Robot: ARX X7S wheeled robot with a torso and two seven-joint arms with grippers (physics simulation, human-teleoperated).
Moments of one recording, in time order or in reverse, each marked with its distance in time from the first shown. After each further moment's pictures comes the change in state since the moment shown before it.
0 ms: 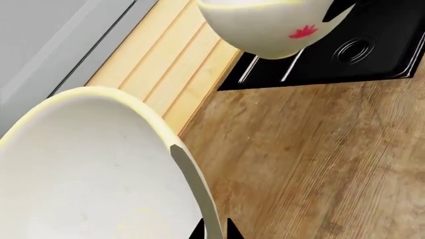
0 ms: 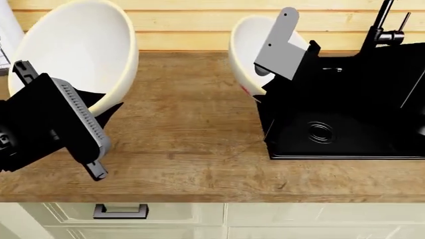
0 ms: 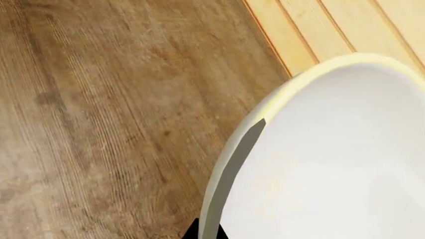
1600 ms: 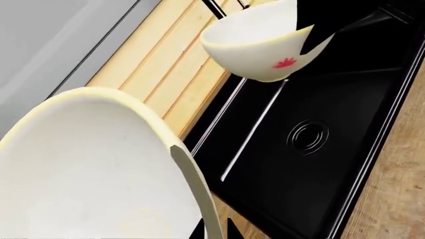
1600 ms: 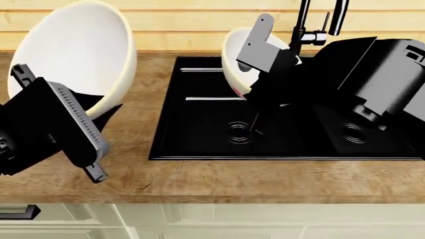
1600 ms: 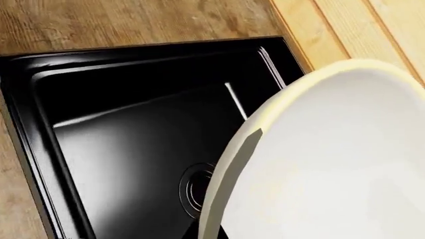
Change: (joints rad) left arm 0.047 -0.020 -0.022 0.001 -0.017 0.040 -0.025; right arm -0.046 -0.186 -0.062 0.315 -0.124 -0.089 -0.152
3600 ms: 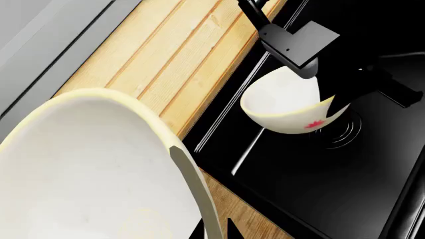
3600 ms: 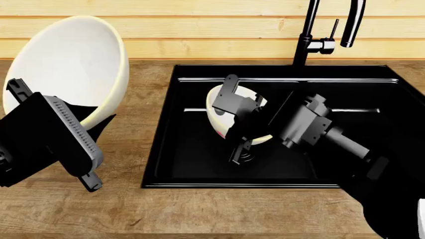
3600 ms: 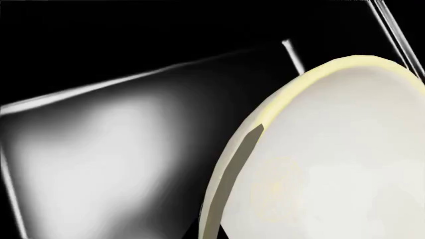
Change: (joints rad) left arm 0.128 -0.054 -0.042 -0.007 -0.011 0.068 -0.045; right arm -0.267 -0.333 -0.099 0.591 -0.158 -0.251 -0.219
